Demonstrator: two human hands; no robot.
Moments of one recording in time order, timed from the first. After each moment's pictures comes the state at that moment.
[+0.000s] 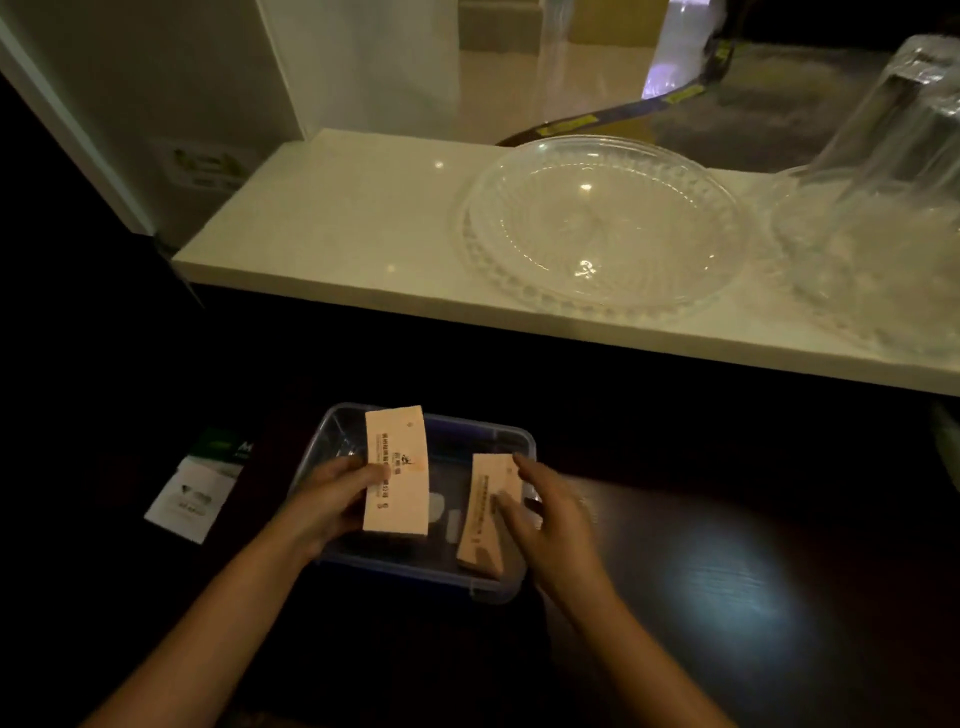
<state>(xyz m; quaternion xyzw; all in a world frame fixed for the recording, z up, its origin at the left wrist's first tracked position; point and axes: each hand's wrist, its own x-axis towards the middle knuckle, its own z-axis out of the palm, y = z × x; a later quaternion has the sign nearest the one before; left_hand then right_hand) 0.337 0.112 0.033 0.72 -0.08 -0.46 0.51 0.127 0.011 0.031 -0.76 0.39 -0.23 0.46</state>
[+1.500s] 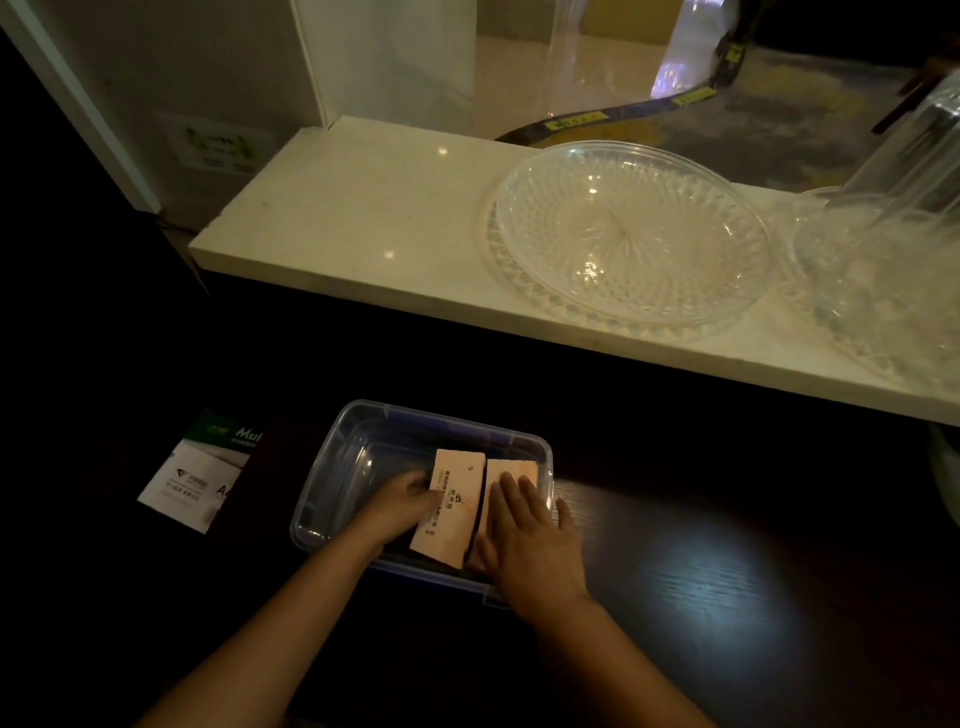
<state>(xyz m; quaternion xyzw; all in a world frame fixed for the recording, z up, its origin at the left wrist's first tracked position) 0.321 0.080 -0.010 0.78 -0.20 -0.50 0.33 0.150 0.019 -0.001 -0.91 0.34 0.14 0.17</state>
